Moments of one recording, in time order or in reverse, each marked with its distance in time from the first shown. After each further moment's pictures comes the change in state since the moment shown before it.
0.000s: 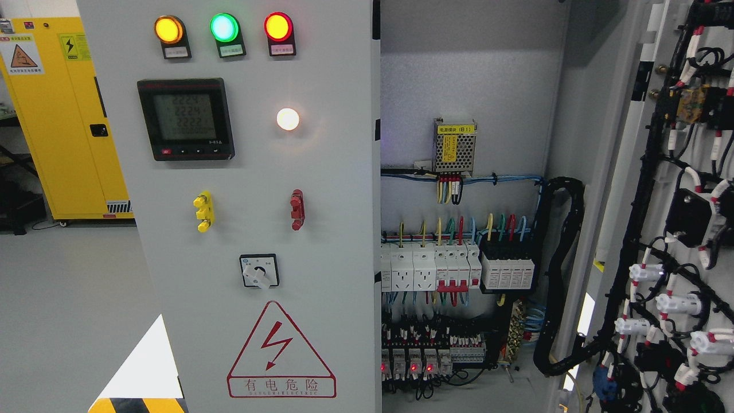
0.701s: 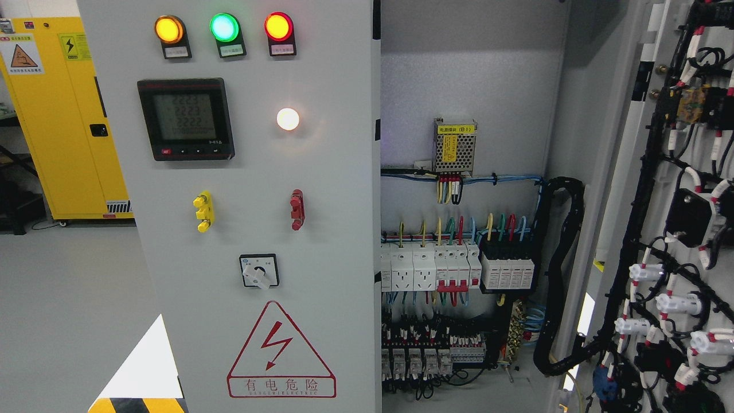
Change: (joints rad) left arm -0.002 -0.006 -0.007 0.009 0.006 -0.035 0.006; right arm 0.102 -0.038 0.049 -0.663 -0.002 -0.271 0.000
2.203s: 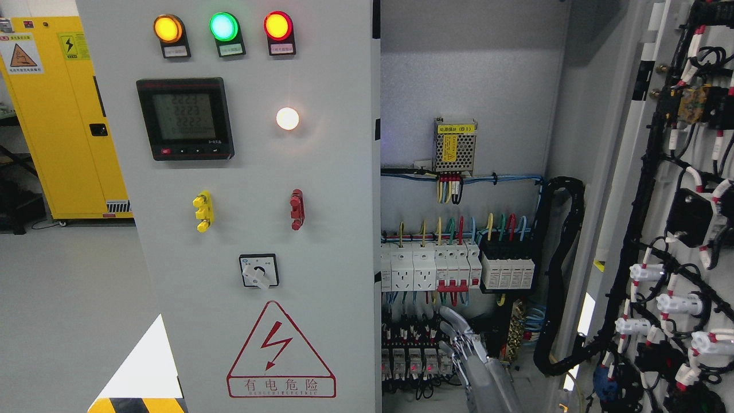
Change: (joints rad) left arm 0.000 -0.003 -0.003 0.003 -0.004 -0.001 -0.010; right arm -0.737 0.112 -0.019 -0.158 0.002 0.281 -0.015
